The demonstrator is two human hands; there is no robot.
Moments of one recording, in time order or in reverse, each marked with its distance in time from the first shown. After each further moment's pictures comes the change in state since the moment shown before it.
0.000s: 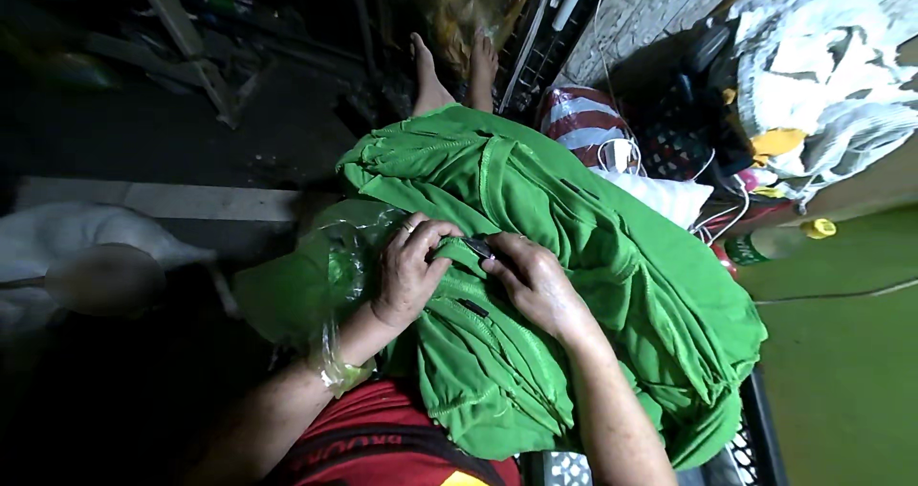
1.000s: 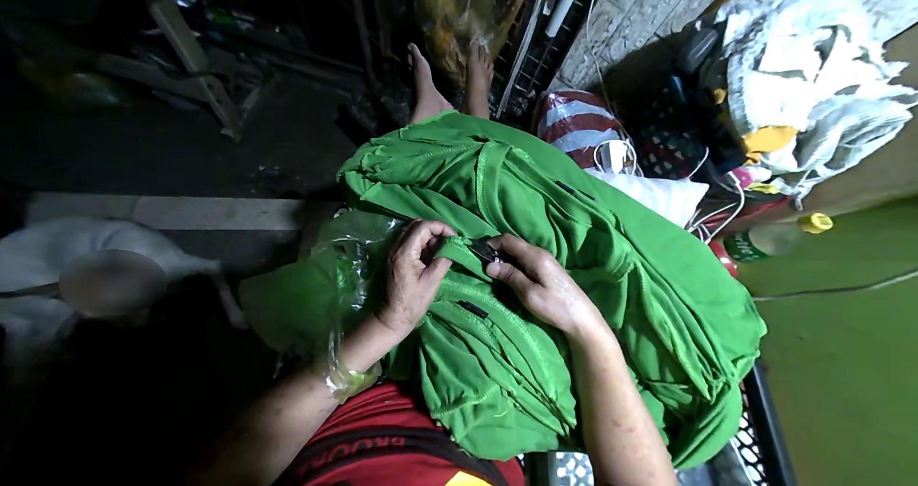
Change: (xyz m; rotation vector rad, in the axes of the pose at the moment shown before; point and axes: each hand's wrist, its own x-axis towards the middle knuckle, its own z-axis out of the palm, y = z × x) left_hand -0.003 0.005 0.003 -0.231 -0.017 -0.231; right_hand -0.001 0.005 -0.010 0.181 -0.116 0.093
